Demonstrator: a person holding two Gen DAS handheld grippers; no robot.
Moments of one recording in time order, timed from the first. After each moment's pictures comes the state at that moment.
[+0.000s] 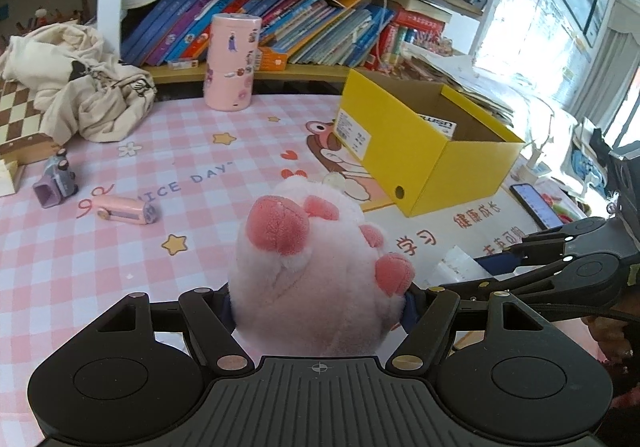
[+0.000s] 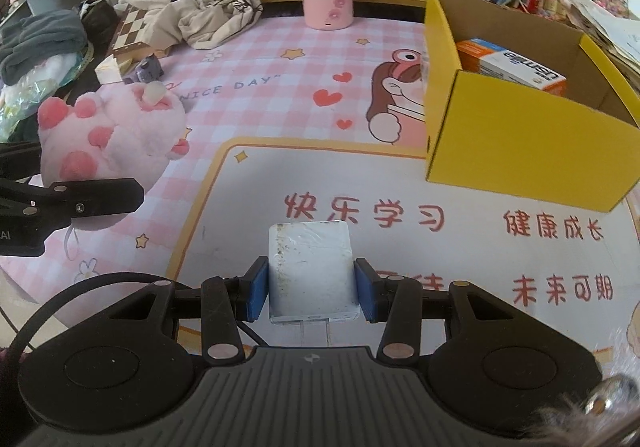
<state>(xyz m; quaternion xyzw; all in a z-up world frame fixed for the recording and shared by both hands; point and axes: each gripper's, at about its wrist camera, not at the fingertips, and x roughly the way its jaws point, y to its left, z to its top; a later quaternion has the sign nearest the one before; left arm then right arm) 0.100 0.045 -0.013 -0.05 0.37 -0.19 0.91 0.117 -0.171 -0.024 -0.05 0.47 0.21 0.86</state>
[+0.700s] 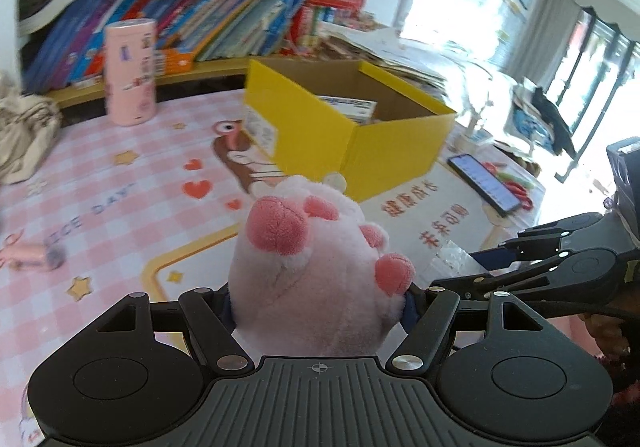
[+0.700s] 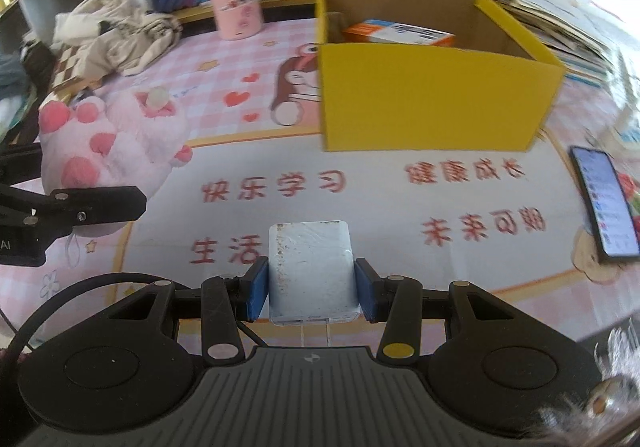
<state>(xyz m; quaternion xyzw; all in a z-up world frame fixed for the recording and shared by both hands) 0.120 -0.018 -0.014 0.00 0.37 -0.29 0.88 0.091 -0.235 -0.022 0.00 0.46 0.11 0.88</state>
